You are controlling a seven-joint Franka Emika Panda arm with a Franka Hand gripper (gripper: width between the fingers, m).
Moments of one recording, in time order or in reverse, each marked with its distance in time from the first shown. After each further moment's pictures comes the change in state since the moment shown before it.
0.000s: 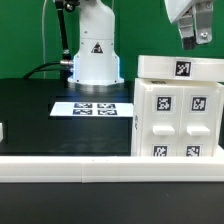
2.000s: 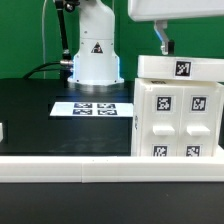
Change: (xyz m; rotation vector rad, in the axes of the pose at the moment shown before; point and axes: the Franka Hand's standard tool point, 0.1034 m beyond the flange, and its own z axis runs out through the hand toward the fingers) arm -0.004 -0.005 0.008 -0.224 -0.090 -1.673
